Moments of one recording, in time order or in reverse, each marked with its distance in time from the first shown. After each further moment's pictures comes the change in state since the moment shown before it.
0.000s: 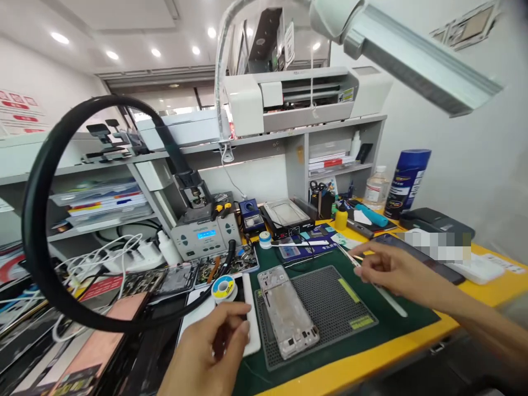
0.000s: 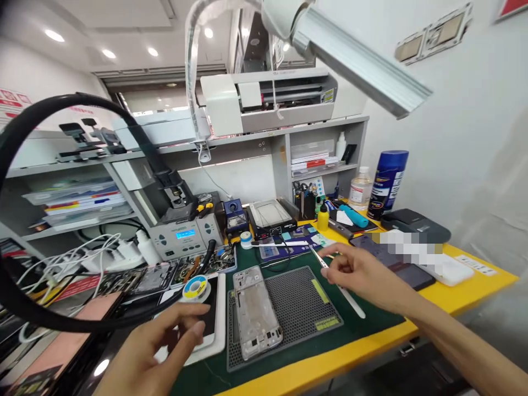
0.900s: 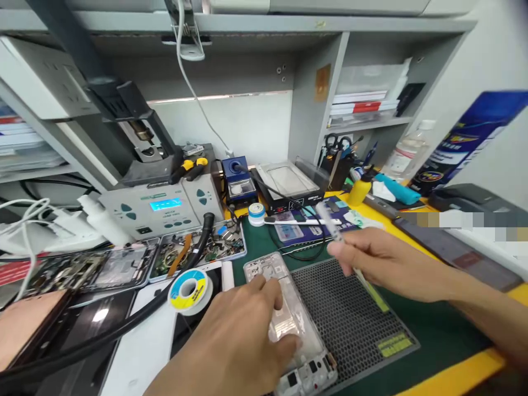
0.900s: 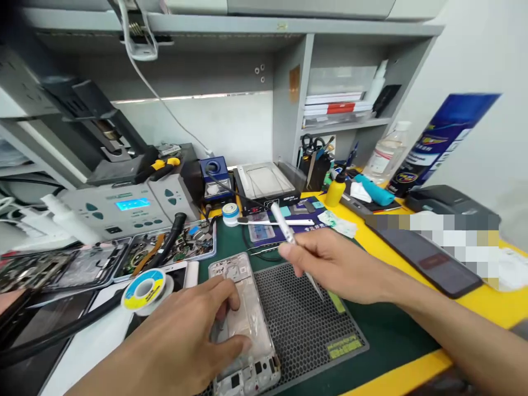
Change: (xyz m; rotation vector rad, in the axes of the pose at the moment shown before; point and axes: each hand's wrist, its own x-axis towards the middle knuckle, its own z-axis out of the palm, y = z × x) left_hand 0.097 -0.003 0.055 0.432 -0.567 0.002; right_hand 0.065 -0.037 0.042 -0.121 -0.313 -0.079
